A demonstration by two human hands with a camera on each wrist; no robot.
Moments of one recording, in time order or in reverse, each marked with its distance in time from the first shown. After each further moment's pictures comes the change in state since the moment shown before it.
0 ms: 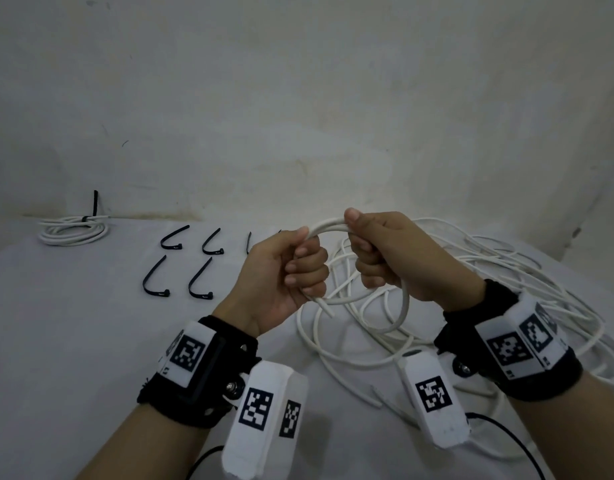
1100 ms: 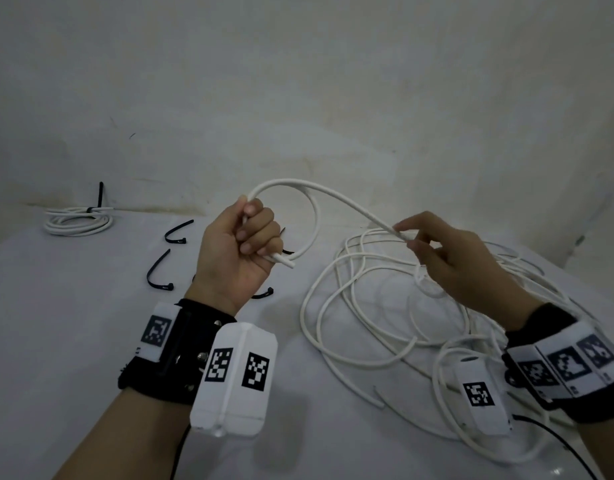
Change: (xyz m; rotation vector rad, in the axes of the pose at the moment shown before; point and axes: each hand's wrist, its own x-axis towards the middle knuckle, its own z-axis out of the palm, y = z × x) left_hand -0.002 0.028 -0.031 -0.291 0.103 0.330; right_hand -0.016 0.040 -0.068 -0.805 0.183 -0.446
